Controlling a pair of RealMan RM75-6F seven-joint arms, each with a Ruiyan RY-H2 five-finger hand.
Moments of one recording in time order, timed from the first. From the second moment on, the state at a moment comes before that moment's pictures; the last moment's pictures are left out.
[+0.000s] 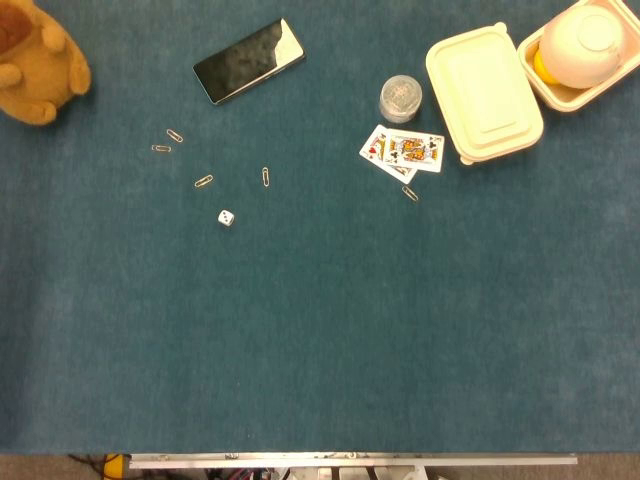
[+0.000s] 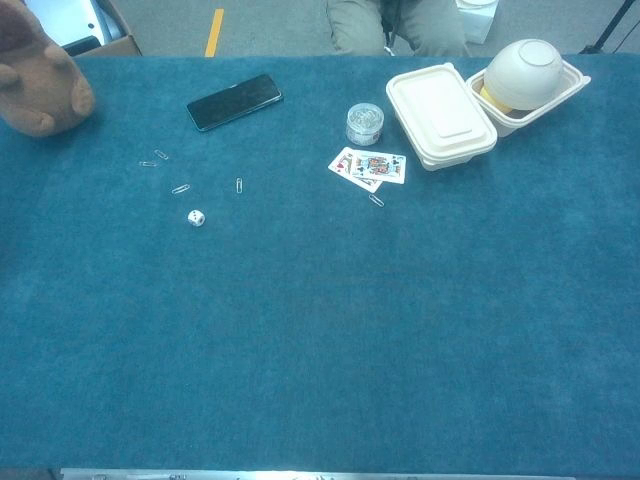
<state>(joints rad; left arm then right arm) -0.09 -1.13 -0.03 -1.59 1.49 1.49 0.05 0.04 -1.10 0.05 -1.66 -1.50 1.51 -0.16</state>
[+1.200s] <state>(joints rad) -0.31 -1.01 -0.01 -1.62 1.64 1.20 -0.06 0.06 -1.08 0.06 -1.64 -1.51 1.50 -0.10</state>
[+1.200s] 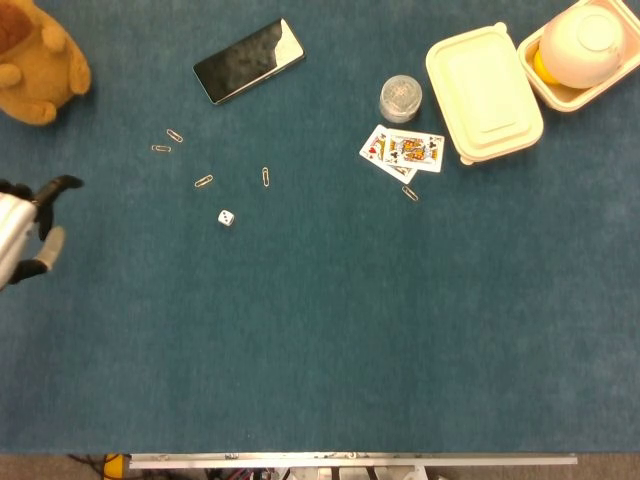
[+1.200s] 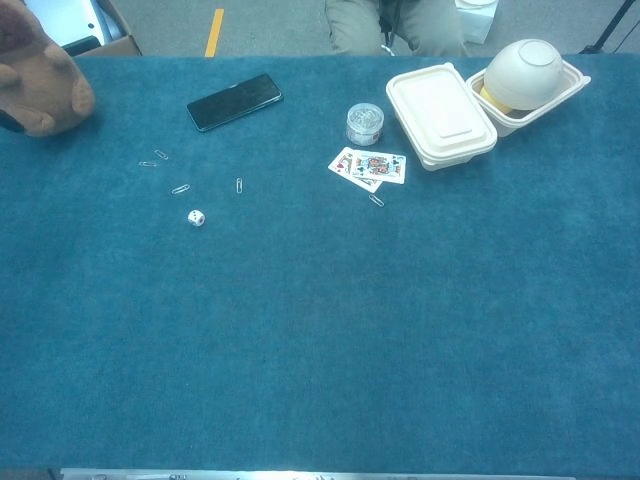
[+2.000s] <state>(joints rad) -0.60 -1.20 0.01 -1.51 1.53 0.74 -0.01 0.08 -1.09 0.08 -1.61 -1.46 1.45 -0.12</state>
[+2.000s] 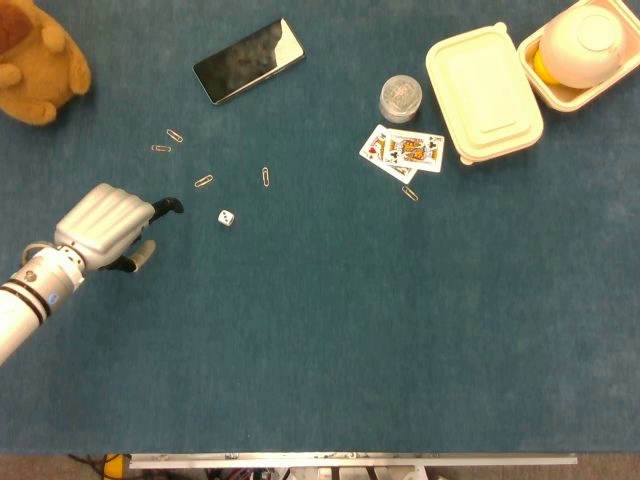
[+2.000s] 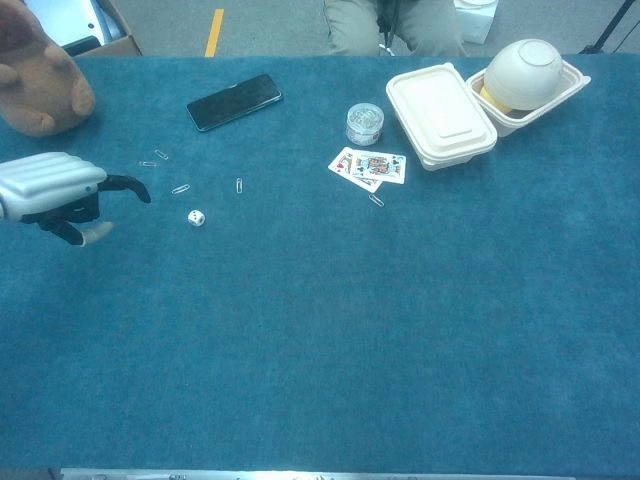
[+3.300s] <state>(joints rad) -0.65 -1.36 0.04 -1.42 1.44 0.73 0.00 0.06 -1.10 0.07 -1.54 -1.45 1.46 -0.04</state>
